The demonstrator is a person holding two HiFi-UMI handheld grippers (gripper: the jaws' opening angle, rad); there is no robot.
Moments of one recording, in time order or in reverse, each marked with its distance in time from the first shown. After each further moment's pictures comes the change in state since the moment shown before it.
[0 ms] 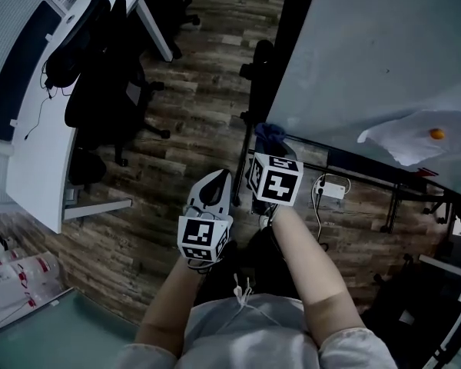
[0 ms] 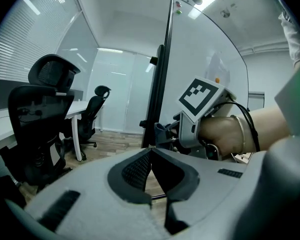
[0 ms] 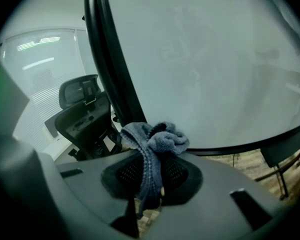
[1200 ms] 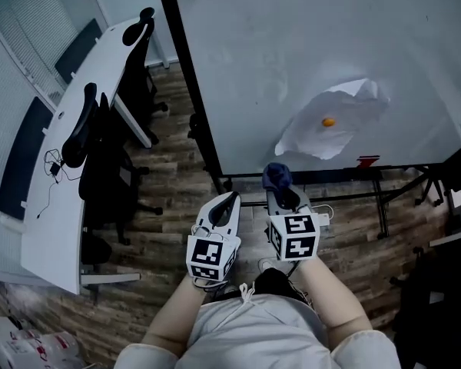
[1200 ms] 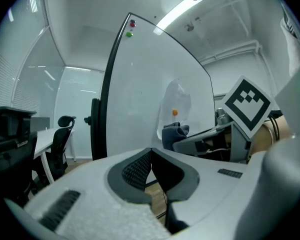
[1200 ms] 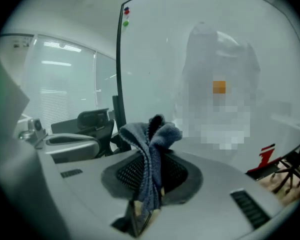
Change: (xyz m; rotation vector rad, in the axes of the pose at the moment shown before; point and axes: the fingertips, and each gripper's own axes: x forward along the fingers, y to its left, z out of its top) left arm -0.026 -0.136 0.139 0.229 -0.166 -0.271; right arm -0.222 -0.056 0.066 -0.141 -0.319 -0.067
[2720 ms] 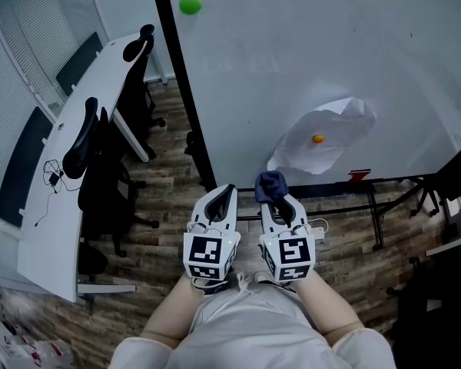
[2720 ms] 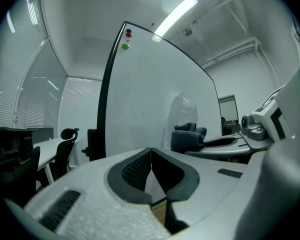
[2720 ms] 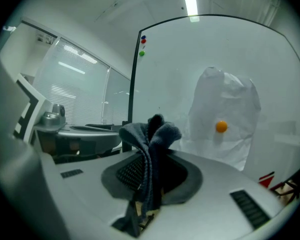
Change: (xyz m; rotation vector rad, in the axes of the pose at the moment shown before) left arm 0.017 0.007 0.072 0.038 -0.081 0.060; right arm -0.033 0.013 0.059 -0.115 -0.256 0.015
